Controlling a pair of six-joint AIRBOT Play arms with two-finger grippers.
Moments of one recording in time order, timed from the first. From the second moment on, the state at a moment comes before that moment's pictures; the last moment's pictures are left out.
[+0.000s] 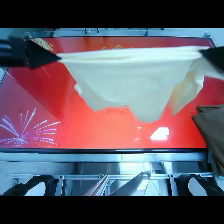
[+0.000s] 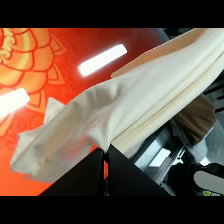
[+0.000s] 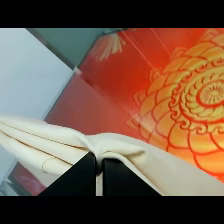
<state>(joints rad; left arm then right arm) 0.13 -1.17 1.50 -2.56 1.51 1.95 -0.42 -0.93 1.12 -0.28 1.28 0.99</state>
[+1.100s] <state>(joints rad) 0.29 -1.49 1.05 -2.34 1.59 1.93 -0.42 -1.40 0.85 -0.58 1.10 0.99</state>
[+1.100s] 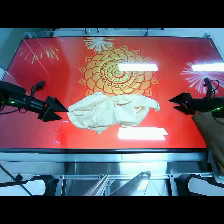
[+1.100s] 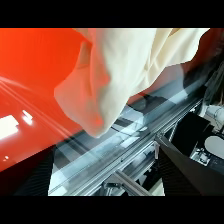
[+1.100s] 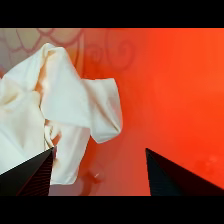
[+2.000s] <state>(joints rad) -0.23 -1.60 0.79 -2.59 1.11 1.88 -0.21 -1.61 0.85 -0.27 1.03 0.88</state>
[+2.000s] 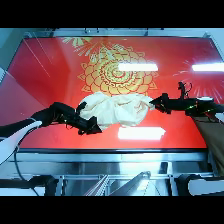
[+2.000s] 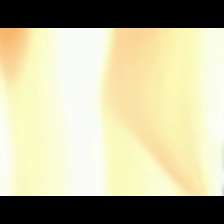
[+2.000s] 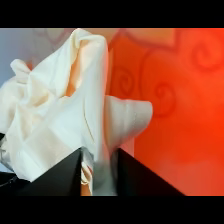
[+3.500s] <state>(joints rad) -0.25 -1.33 0.91 -2.59 1.16 1.95 -0.10 -1.10 0.92 -0.51 1.22 1.00</state>
